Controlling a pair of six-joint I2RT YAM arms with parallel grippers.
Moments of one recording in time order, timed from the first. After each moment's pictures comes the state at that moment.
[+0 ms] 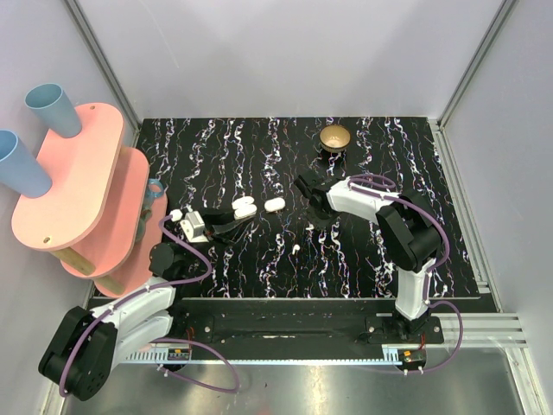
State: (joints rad) left arm -0.46 0.91 0.14 1.28 0.53 -0.24; right arm 0.64 1.93 1.29 -0.72 0.30 1.54
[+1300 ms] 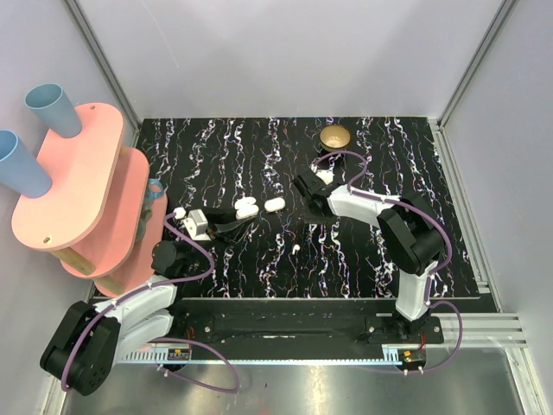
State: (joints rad) left arm -0.46 0.95 0.14 1.28 0.53 -0.24; right arm 0.66 1.90 1.23 -0.50 0.29 0.69
